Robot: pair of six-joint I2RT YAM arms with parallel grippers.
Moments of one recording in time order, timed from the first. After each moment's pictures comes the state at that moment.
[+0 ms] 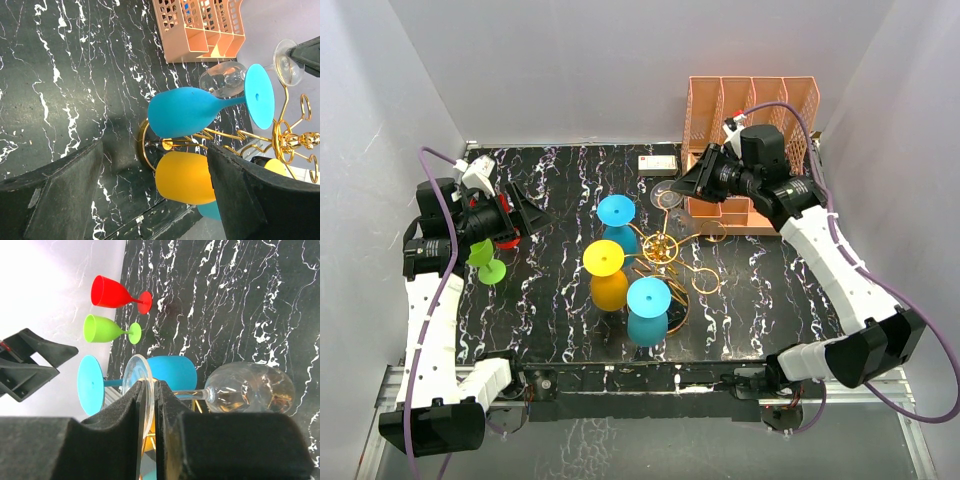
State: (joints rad) left arm 0.11 0.98 1.17 -0.77 0.72 -0.34; right arm 0.38 1.36 1.47 -0.59 -0.42 0.71
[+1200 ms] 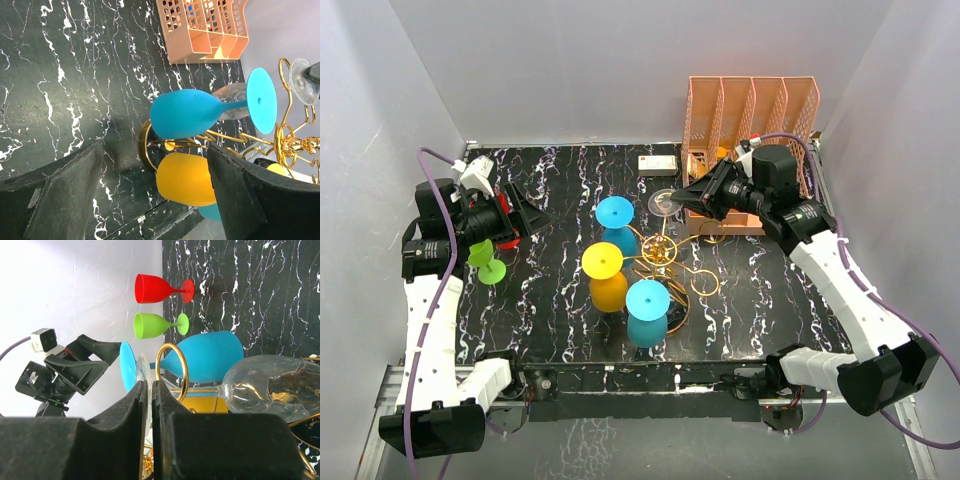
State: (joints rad) left arm 0.11 0.98 1.18 -0.79 0.70 -0.34; right arm 0.38 1.21 1.28 -0.46 -0.48 1.11
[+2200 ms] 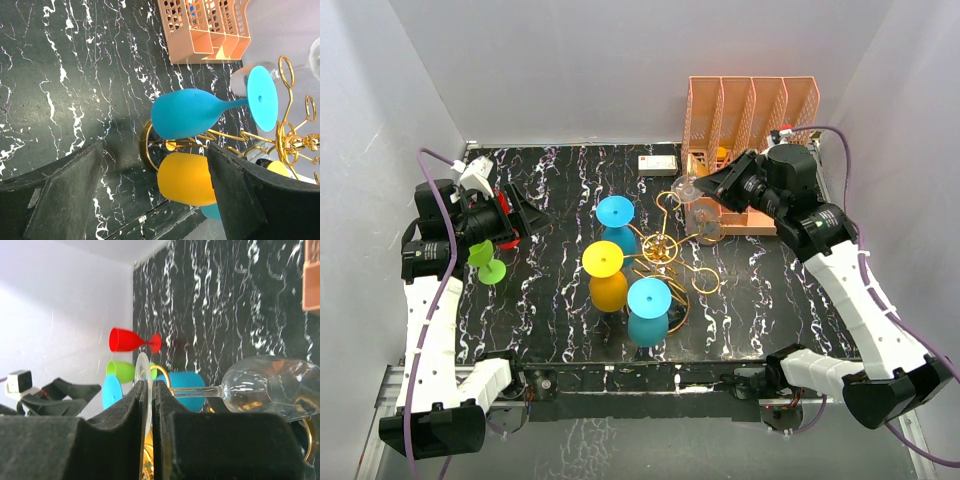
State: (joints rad) left arm 0.11 0.97 1.18 -0.79 0.69 -0.33; right arm 0.37 1.13 1.33 -0.56 -0.21 0.99
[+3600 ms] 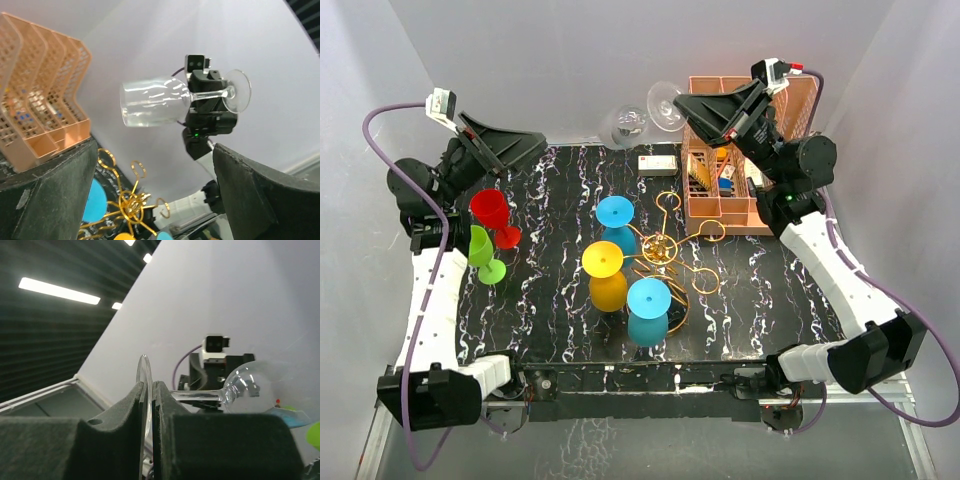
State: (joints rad) left arm 0.10 1.10 1.21 0.33 0.96 -1.28; right arm 0.37 1.32 1.38 0.65 -0.54 1.55
